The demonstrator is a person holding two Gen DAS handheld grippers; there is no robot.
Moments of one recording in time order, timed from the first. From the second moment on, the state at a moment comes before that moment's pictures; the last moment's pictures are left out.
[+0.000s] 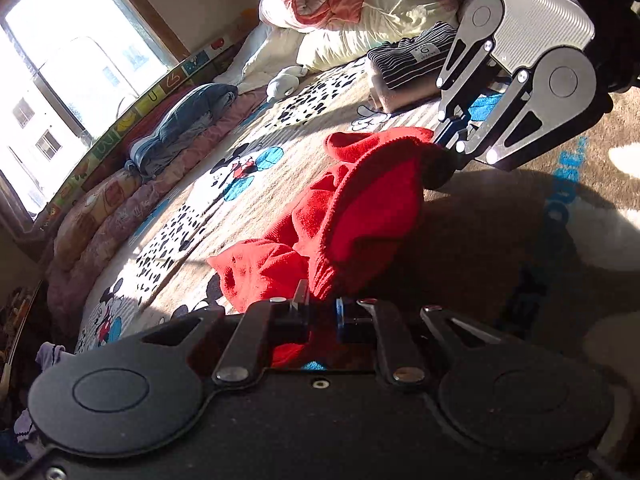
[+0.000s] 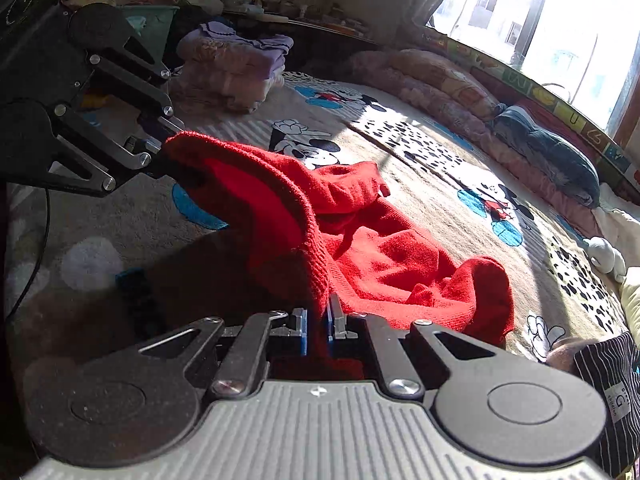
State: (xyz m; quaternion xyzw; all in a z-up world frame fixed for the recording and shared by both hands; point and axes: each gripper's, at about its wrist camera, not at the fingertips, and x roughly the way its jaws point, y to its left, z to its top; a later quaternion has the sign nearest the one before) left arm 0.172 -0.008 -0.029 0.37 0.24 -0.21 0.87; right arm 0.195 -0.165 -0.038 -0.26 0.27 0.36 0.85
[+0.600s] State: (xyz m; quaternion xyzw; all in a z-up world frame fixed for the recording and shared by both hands) left arm 0.049 -0.008 -0.130 0.52 0.25 -0.23 0.78; right arm 0.049 -0.119 -0.115 -0.48 0.24 0.39 0.75
